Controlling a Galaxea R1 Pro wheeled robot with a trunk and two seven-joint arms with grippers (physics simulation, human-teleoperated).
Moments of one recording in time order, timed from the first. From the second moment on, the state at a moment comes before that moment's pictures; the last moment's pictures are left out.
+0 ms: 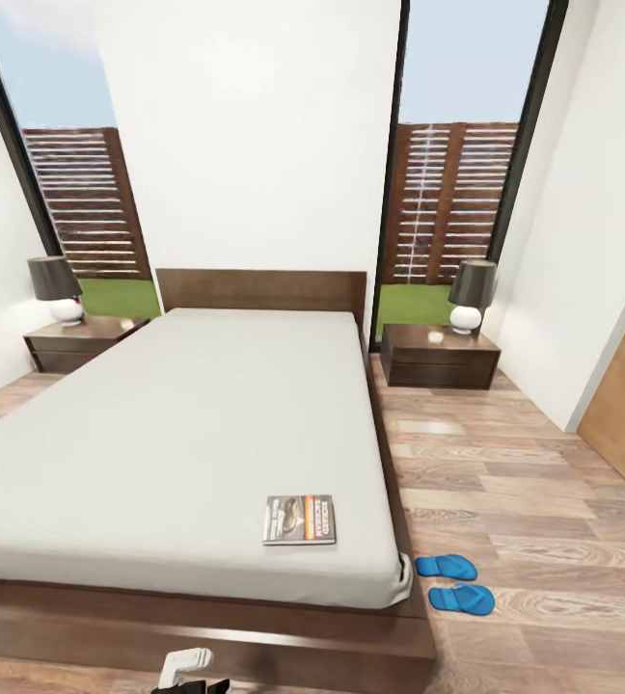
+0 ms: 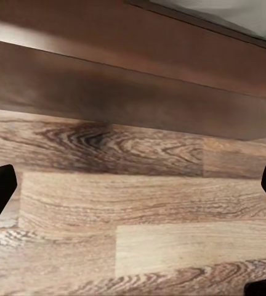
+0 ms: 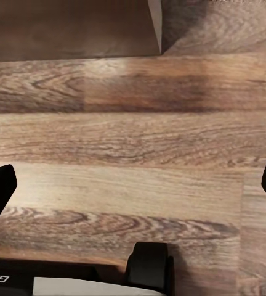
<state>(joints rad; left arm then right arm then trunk) -0.47 0.07 0.49 -0.02 -0.31 -0.11 -0.43 -0.47 -0.20 -0.22 0.08 0.12 -0.02 0.35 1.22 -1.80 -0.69</state>
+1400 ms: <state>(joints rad) -0.47 0.07 0.49 -0.02 -0.31 -0.11 -0.43 -0.47 -0.20 -0.22 0.08 0.12 -0.02 0.35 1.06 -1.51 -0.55</state>
